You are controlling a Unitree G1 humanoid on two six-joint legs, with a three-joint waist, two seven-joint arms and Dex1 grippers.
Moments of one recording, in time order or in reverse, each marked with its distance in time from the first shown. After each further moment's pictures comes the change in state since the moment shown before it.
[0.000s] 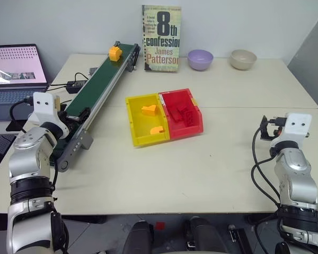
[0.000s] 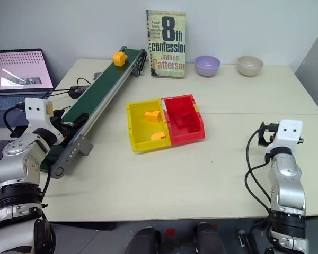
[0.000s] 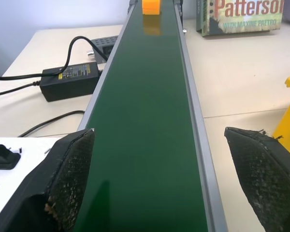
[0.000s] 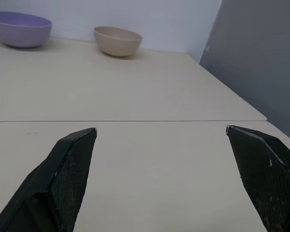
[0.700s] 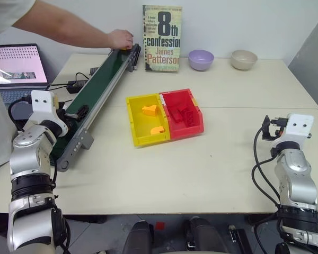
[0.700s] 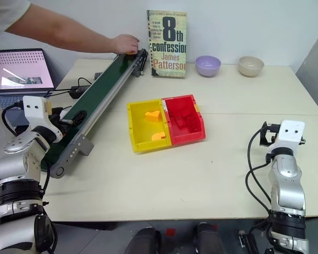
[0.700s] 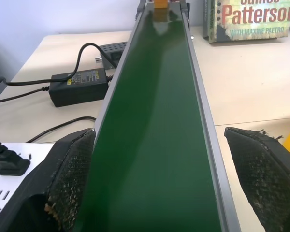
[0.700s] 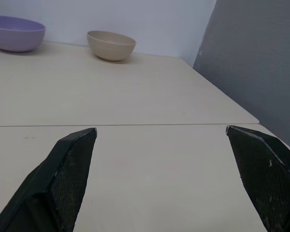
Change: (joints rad) left arm -0.040 -0.010 -0.008 0.067 0.015 -0.045 -0.004; right arm 0.034 0.018 -0.037 0.053 -0.067 -0.091 -0.120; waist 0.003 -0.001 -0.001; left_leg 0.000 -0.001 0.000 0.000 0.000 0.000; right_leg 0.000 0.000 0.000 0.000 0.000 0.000
